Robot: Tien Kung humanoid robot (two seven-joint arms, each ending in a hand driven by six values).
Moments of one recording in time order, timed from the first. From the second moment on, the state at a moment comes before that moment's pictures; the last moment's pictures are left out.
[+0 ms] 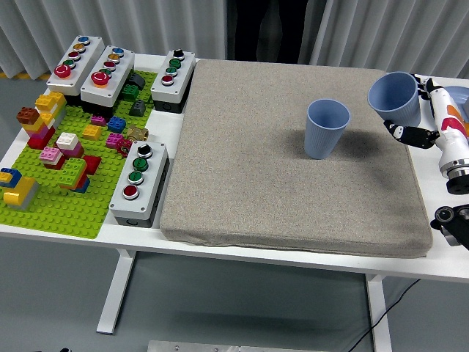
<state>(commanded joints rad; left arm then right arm) -0.13 0.10 -0.87 -0.18 0.58 -0.02 0.24 0.59 -0.40 0.76 1.11 -1.37 -0.65 0.07</state>
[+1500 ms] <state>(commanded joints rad) -0.13 0.11 -0.88 -0.18 0.59 -0.01 0.25 0.62 -0.37 0.73 1.15 -1.59 -0.65 -0.02</state>
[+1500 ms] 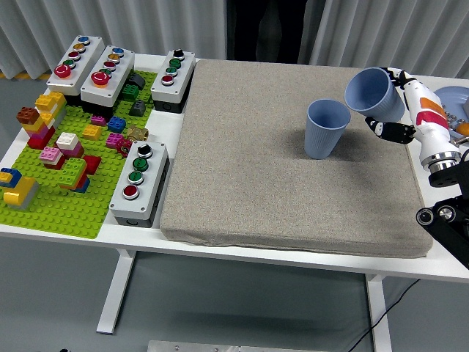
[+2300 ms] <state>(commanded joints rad) -0.13 0.11 -0.88 -0.18 0.59 -0.01 0.24 0.64 -0.35 0.71 1.16 -1.74 -0.65 -0.08</state>
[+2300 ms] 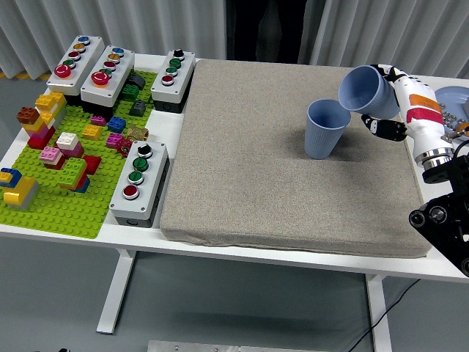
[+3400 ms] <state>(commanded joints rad) -0.13 0.11 -0.89 -0.18 0.59 -0.01 0.25 0.65 -0.36 0.68 1.17 -1.88 -0.65 -0.14</state>
